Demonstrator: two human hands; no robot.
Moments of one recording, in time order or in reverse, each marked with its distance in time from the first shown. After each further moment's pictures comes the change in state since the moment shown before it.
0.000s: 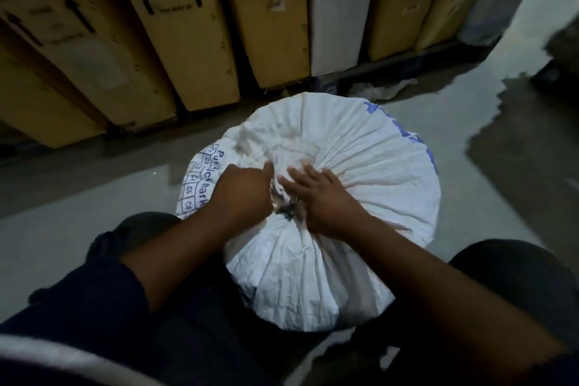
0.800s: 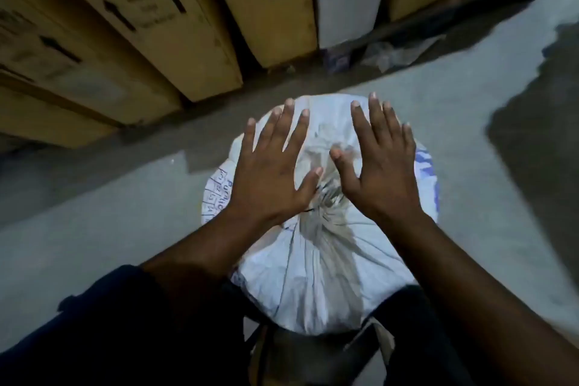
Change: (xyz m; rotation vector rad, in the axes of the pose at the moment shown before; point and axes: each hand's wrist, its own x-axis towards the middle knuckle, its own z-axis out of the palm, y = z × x) left_hand 0.109 -0.009 -0.152 -0.290 0.277 0.045; right_hand 0.045 0.077 -0.203 0.287 0.445 0.429
